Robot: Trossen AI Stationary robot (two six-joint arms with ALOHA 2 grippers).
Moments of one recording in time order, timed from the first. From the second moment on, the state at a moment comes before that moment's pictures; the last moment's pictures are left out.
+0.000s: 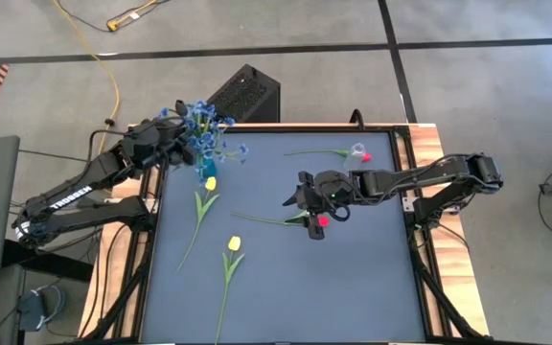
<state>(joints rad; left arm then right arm) 0.61 0.69 0.74 -0.44 -0.41 -0.13 0.06 1.44 1.06 -0.14 -0.06 -0.06</state>
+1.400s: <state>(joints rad) 0.61 0.66 0.77 -0.45 -0.55 -0.51 0.06 1.44 1.06 -0.15 -0.08 -0.03</state>
